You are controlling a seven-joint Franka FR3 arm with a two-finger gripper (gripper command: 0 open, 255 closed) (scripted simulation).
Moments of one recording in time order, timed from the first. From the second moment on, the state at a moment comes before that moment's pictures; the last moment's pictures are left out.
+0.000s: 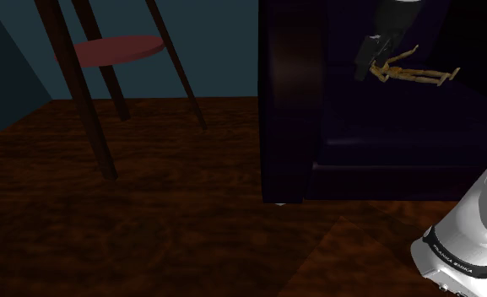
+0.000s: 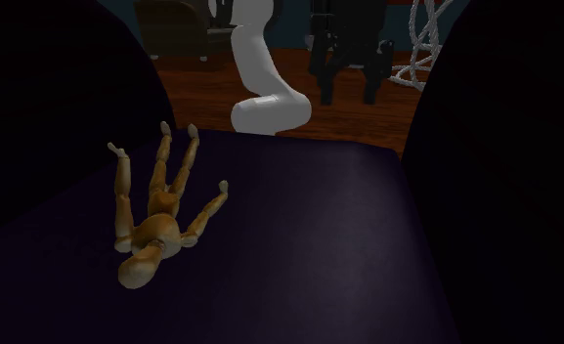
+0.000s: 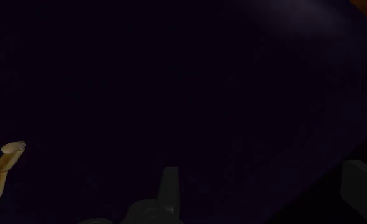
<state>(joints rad) -0.01 -0.76 0.00 -2.32 -0.12 1.70 0.04</state>
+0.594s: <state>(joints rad) -0.07 -0.65 -0.18 -2.22 -0.14 1.65 -0.08</state>
